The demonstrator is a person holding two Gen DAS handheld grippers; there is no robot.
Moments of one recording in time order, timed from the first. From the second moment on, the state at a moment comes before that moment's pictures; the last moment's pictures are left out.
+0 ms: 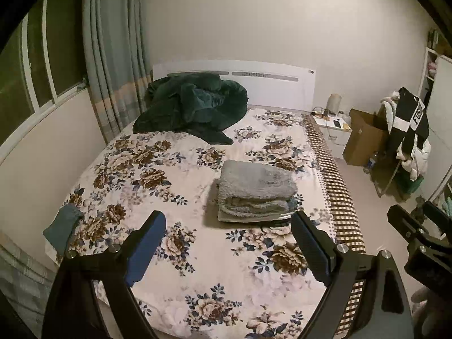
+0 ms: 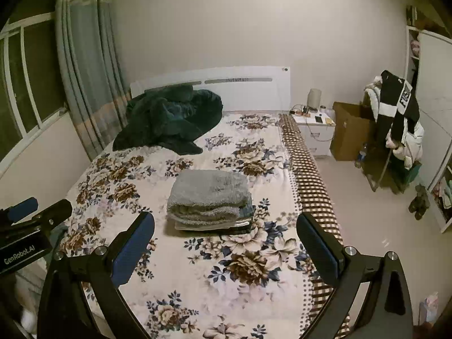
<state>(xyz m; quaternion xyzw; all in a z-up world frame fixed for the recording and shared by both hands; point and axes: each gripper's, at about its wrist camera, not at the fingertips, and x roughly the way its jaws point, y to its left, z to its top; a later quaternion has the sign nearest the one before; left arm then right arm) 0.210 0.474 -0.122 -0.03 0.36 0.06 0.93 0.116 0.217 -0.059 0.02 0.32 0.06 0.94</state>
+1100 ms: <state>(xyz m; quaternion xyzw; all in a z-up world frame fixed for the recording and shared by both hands) 0.168 0.485 -0.103 -0.01 0.34 0.05 0.94 0.062 0.239 -0.015 0.02 0.32 0.05 0.95</state>
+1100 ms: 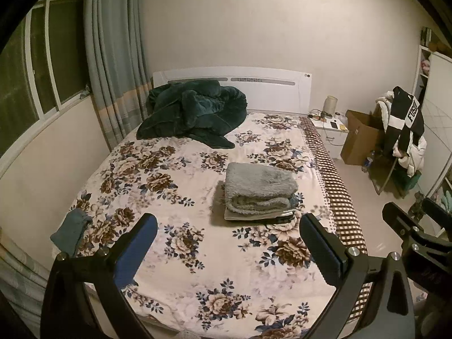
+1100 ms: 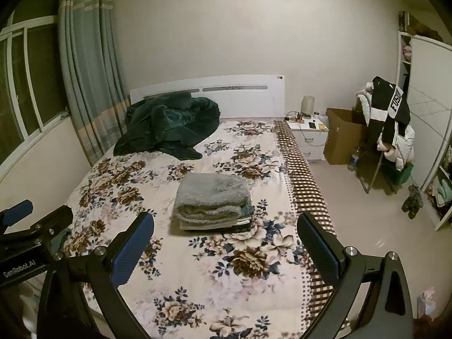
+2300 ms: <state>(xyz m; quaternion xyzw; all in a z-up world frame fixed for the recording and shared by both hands) 0.149 0.493 -0.098 -0.01 0.35 0.06 0.94 0.052 0.250 -0.019 0.01 0.32 0.06 0.94</state>
